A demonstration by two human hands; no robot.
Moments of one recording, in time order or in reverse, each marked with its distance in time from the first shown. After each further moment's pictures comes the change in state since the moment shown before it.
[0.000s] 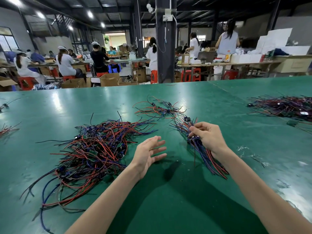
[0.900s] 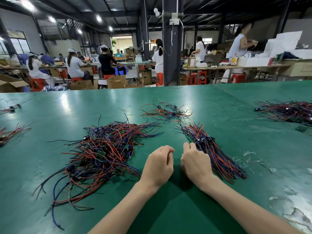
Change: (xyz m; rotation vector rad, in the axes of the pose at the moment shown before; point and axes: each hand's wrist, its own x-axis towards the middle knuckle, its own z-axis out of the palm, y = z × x) left_hand -0.024 -0.022 0.009 1.148 0.144 0.759; right_hand -0.058 0.021 0.055 -1.276 -0.046 -0.369
